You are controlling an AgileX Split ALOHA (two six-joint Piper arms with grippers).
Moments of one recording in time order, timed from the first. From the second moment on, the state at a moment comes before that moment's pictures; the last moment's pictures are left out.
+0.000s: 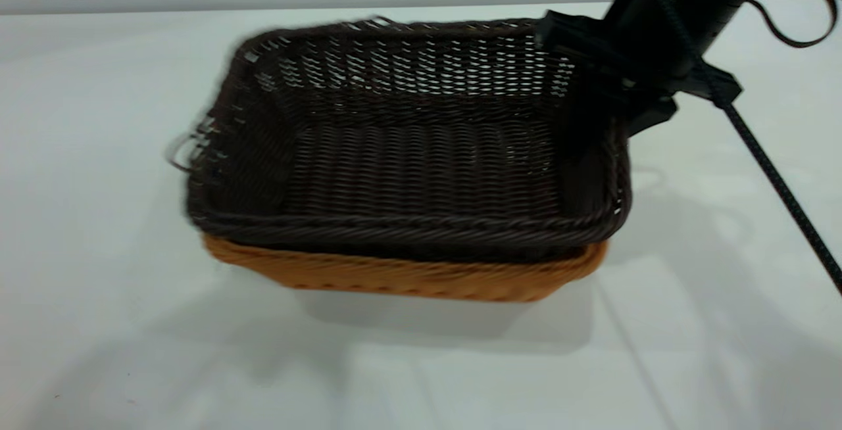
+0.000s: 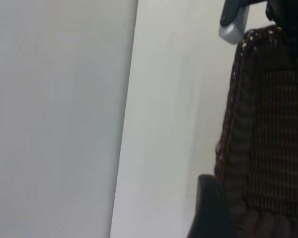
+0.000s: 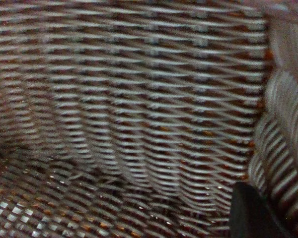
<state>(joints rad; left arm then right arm) -0.58 1.37 -1.43 -0.18 0.79 1.09 0.29 2.08 -1.17 0.64 0.70 -0.21</state>
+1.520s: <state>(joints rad) -0.58 1.19 -1.43 -0.18 0.79 0.95 0.25 1.77 -1.18 0.61 0.85 -0.41</state>
